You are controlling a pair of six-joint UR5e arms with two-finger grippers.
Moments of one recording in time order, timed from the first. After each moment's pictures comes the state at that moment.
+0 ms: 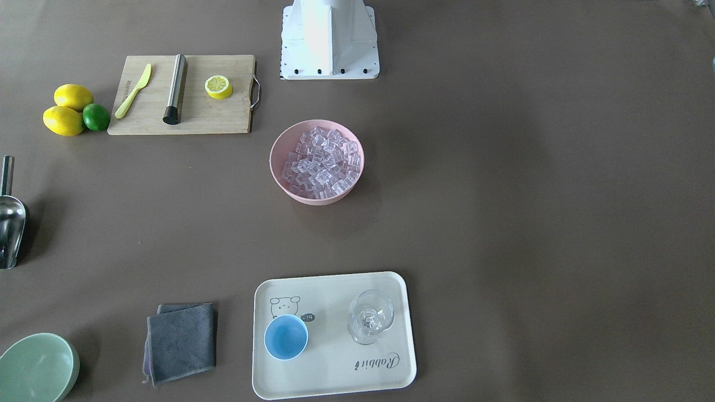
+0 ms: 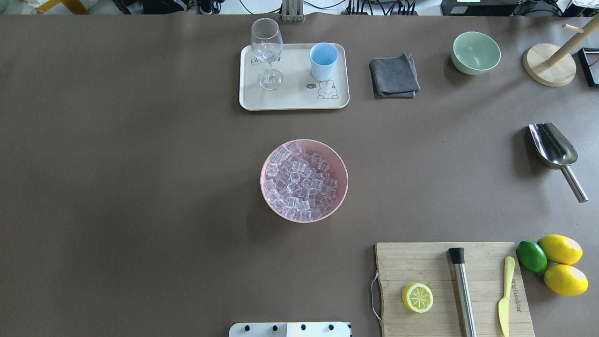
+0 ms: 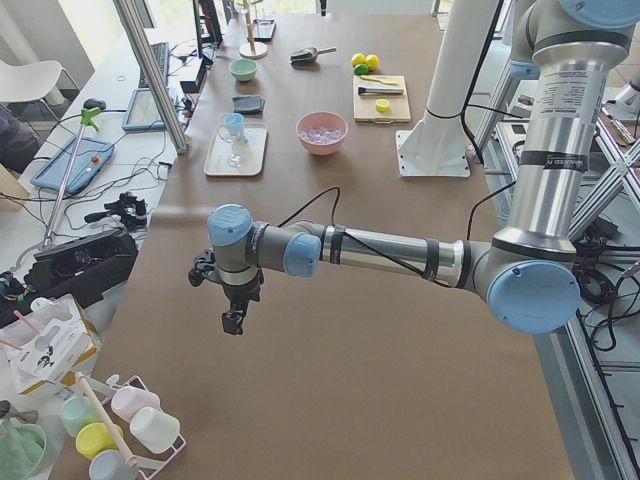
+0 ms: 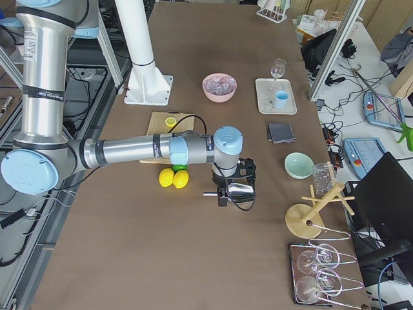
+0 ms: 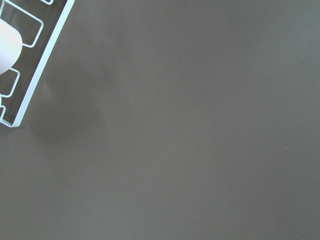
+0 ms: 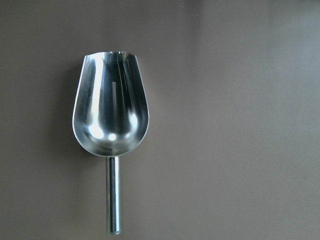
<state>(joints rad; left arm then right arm) -1.46 -1.69 -1.55 -1.64 -2.23 0.07 1.46 -1.69 1.83 -1.63 2.31 0.05</state>
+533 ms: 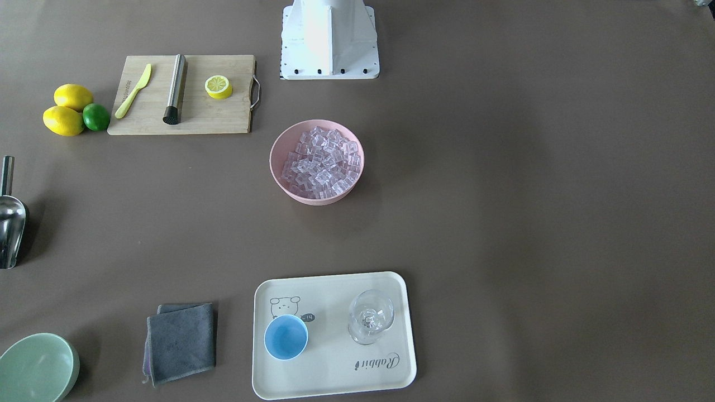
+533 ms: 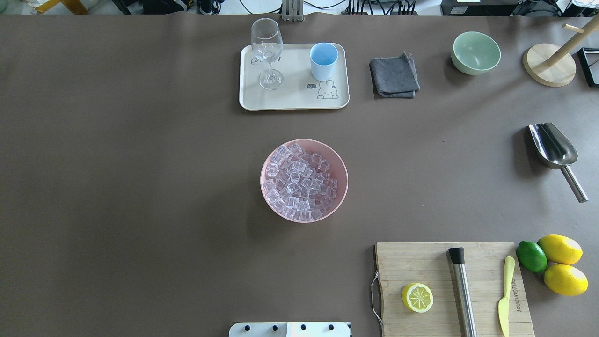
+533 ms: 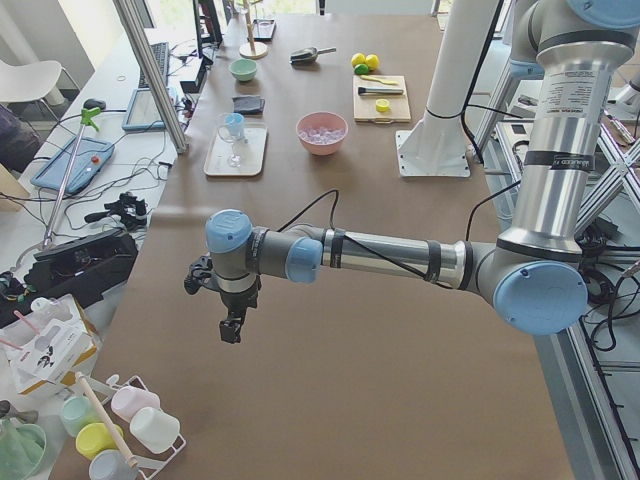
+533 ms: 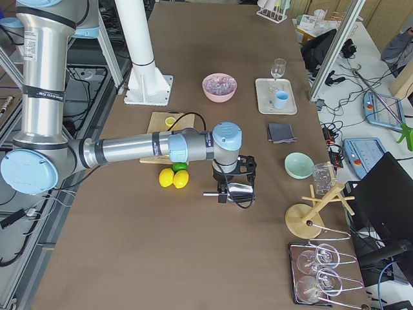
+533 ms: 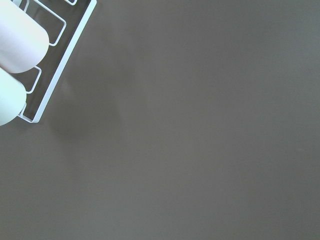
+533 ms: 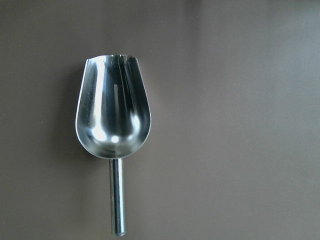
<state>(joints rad) -1.50 -1.69 -1.54 -1.64 -2.23 0.08 1.46 -1.70 1.86 -1.61 2.31 0.14</state>
